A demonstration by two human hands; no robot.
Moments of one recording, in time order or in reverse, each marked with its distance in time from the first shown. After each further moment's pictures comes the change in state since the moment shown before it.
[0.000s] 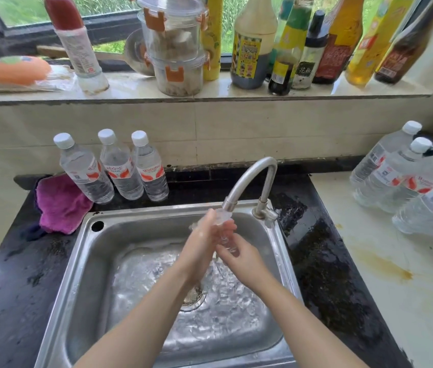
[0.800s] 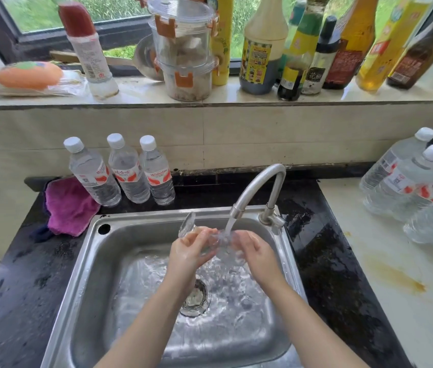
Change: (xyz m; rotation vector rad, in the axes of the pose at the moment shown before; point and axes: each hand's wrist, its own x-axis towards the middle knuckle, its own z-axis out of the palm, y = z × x) left_hand -0.009 -0.010 -0.031 -0.073 0.187 0.152; right_hand 0.013 0.006 -0.009 0.172 0.143 -0.068
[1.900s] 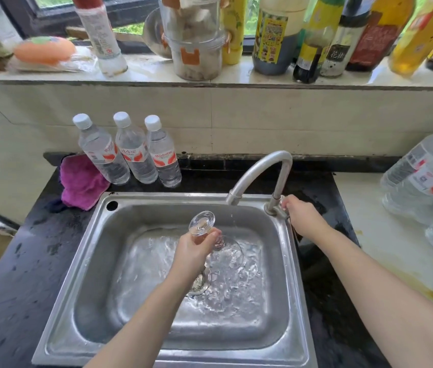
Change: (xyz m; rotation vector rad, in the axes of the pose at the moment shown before) left_hand -0.011 -0.025 0.012 0.362 0.141 -0.056; right_hand 0.089 0.017 -0.110 -0.963 -0.109 0.049
